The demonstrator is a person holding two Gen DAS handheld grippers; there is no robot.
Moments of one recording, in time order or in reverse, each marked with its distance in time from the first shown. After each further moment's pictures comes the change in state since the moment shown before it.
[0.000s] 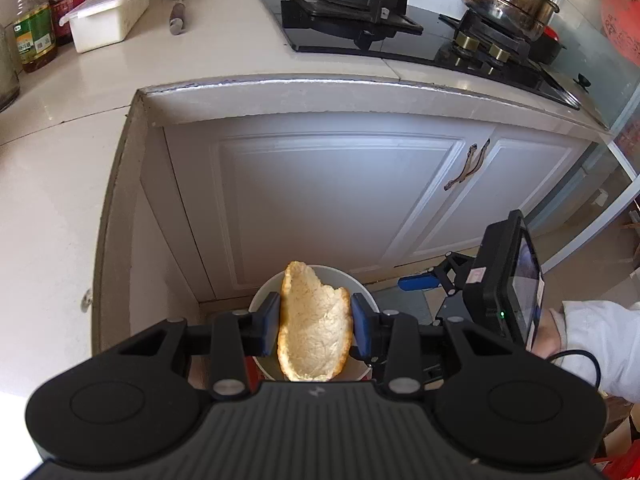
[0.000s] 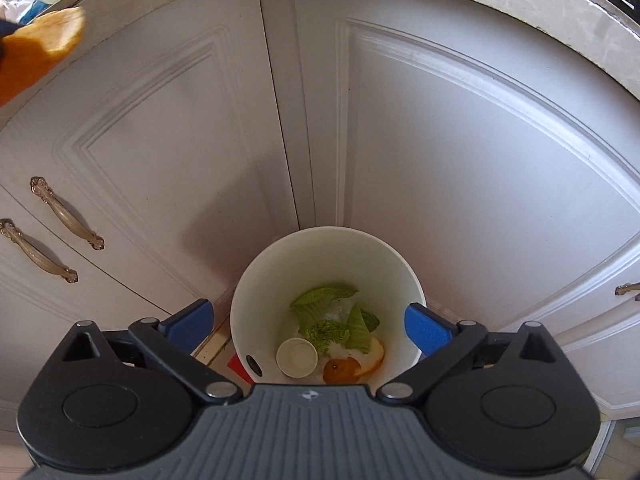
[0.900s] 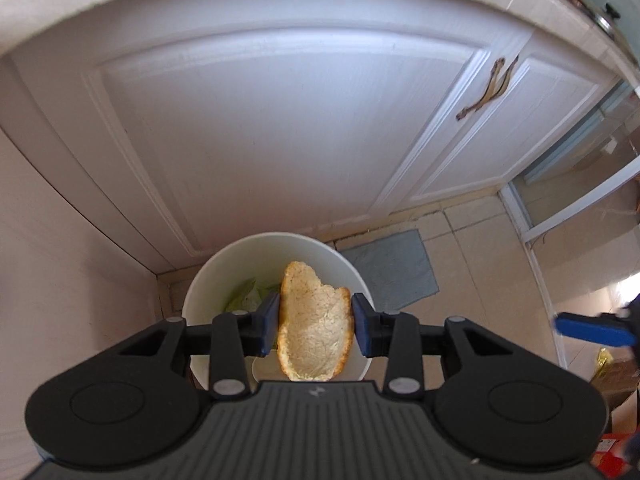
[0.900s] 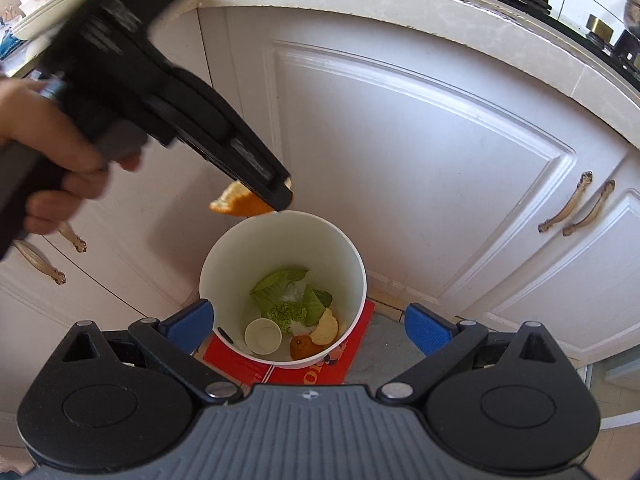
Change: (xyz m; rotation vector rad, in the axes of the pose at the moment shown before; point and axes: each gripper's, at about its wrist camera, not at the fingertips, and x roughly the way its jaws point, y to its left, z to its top) left arm 0.188 -0.035 0.008 0.059 0.223 -0.017; right arm -0.075 -0.009 -0.048 0.140 -0.045 -0.149
